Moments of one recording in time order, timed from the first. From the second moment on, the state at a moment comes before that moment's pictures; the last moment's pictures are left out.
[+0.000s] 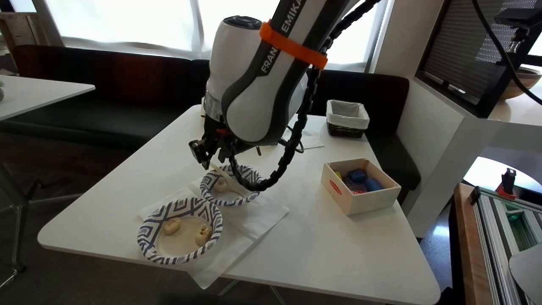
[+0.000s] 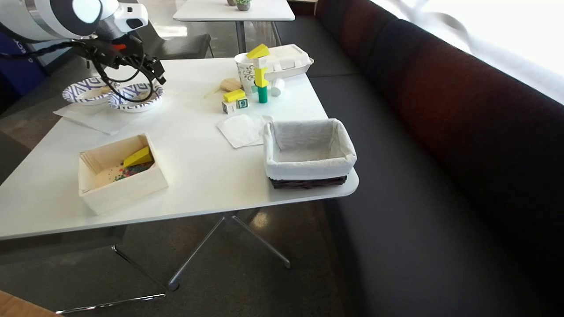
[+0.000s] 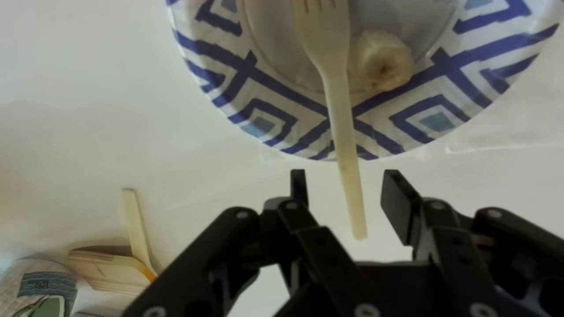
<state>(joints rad) 0.28 0.66 -0.17 -2.02 -0.07 3.04 0.40</state>
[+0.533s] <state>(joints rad) 0.28 0.69 -0.16 -1.99 -0.06 3.04 0.37</state>
